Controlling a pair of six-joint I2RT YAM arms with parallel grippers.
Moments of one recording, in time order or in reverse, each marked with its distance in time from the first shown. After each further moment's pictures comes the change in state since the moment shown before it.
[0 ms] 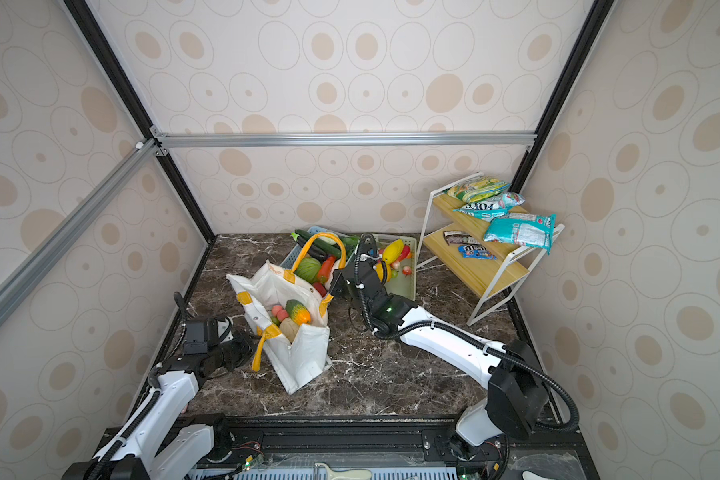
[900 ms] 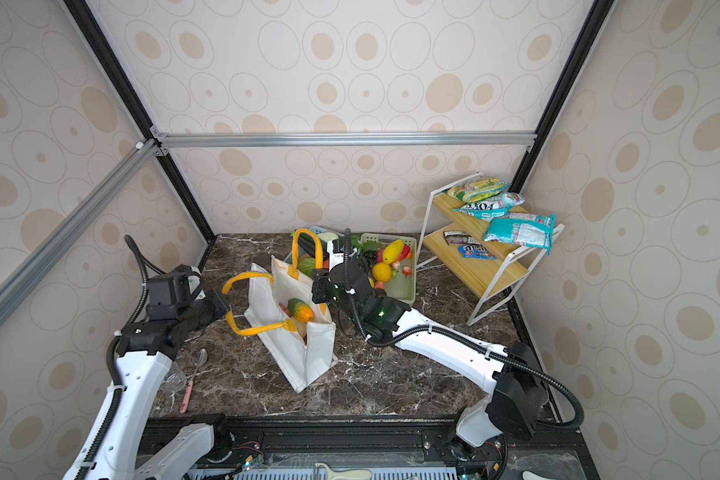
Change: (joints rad) left arm 0.000 0.042 0.612 -0.342 -0.296 0.273; right arm 0.113 0.014 0.104 0.023 -0.032 -0.348
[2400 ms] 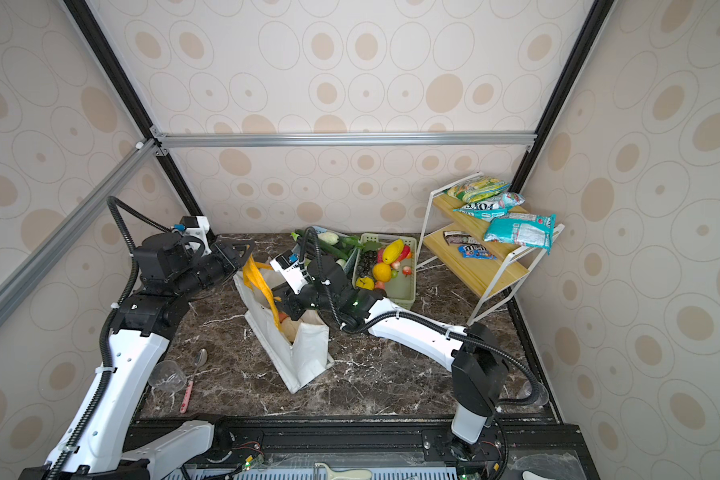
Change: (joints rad) left arm -0.175 0.137 0.229 0.296 0.218 -0.287; right arm -0.009 0.208 0.146 0.037 -0.599 -0.304
